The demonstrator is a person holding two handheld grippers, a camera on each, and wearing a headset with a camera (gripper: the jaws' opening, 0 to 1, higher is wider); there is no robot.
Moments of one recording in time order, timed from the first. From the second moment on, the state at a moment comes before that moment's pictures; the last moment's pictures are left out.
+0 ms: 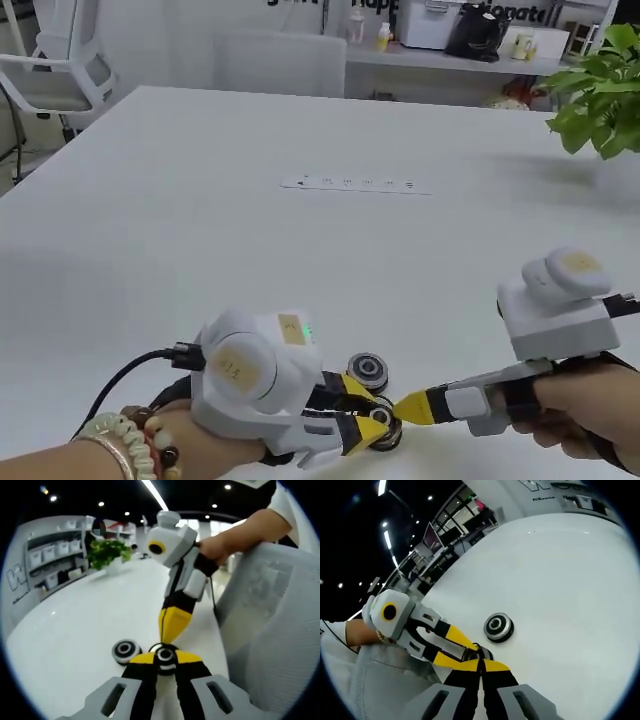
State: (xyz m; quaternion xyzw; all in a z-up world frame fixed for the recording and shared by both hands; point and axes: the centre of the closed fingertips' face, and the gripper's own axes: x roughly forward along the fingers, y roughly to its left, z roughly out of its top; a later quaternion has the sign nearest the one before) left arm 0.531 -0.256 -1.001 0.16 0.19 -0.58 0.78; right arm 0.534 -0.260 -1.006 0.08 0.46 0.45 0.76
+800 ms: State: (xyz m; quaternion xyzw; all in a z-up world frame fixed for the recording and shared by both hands) left arm 0.520 -0.239 -0.915 0.17 0.16 -0.63 0.74; right arm 0.548 -0.259 -0.976 0.10 0.41 0.45 0.79
